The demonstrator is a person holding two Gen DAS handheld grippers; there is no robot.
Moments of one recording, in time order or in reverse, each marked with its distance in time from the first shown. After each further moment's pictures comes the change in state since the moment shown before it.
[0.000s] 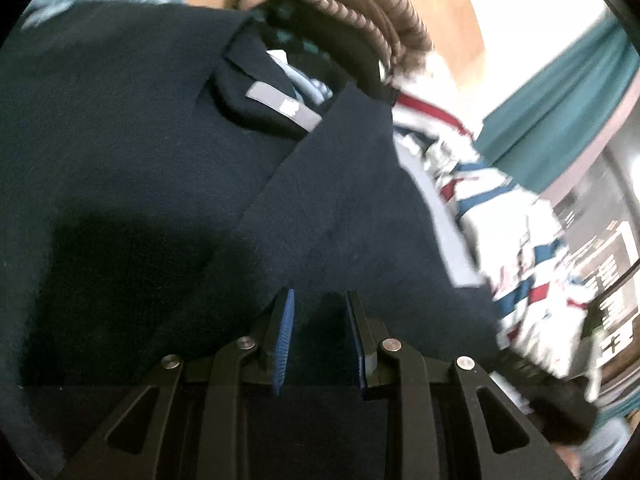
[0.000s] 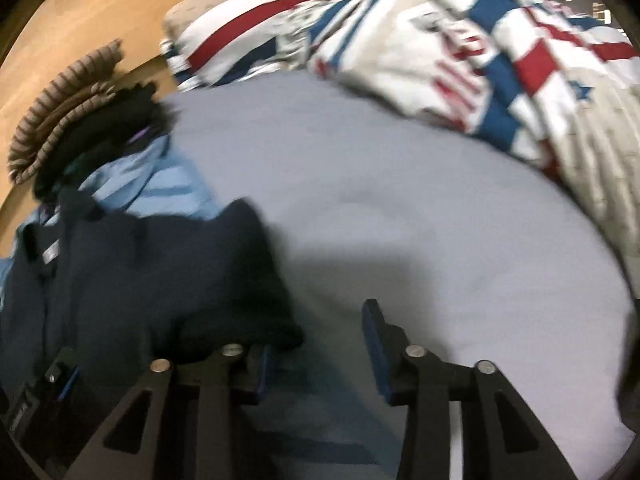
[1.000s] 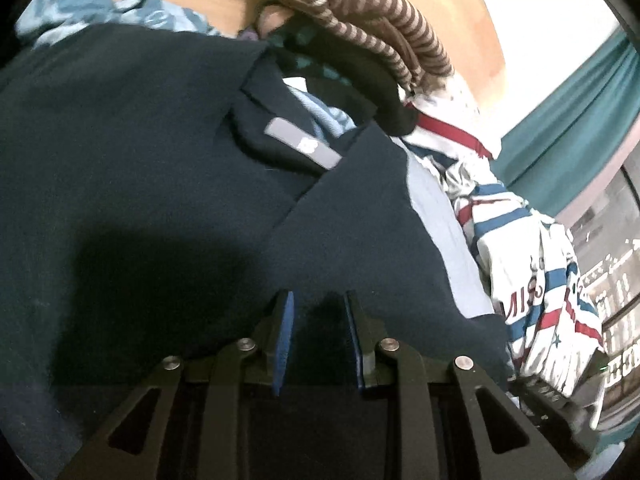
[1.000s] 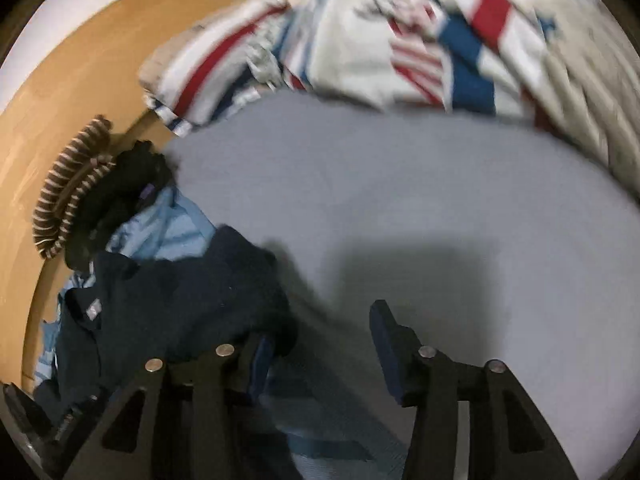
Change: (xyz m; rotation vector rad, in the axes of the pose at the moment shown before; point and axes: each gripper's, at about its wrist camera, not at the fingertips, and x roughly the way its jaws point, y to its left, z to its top) left arm -0.012 0.010 0.028 -0.099 -0.035 -0.013; right arm 0.001 -0.033 0.001 0.217 0.026 0.189
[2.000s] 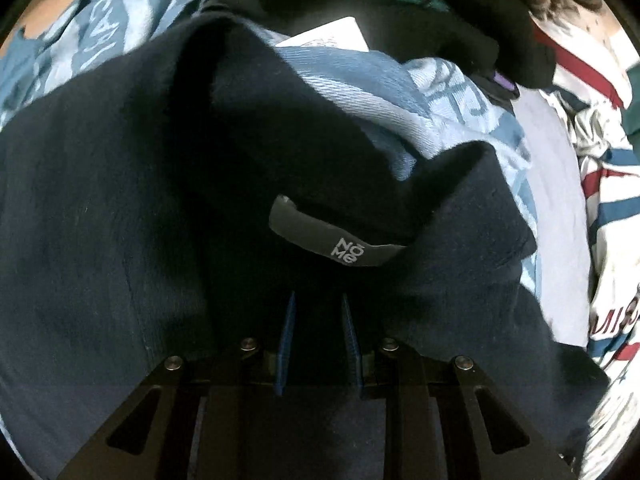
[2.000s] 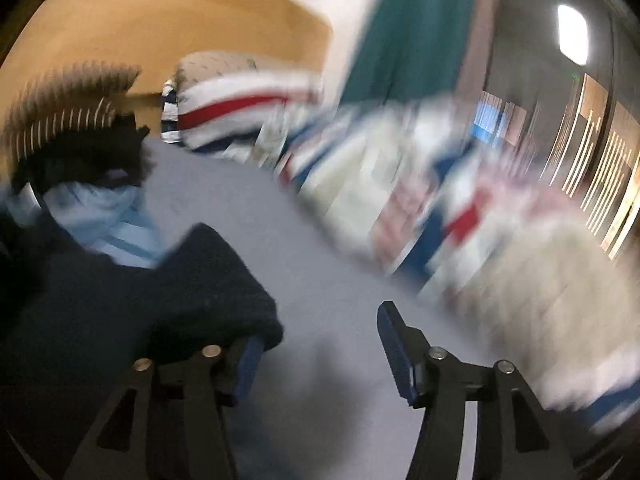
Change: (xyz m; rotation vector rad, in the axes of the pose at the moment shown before) left arm 0.098 -0.013 0.097 0.010 0.431 0.464; right arm -0.030 0.046 0.002 -0.271 -0.224 -0.232
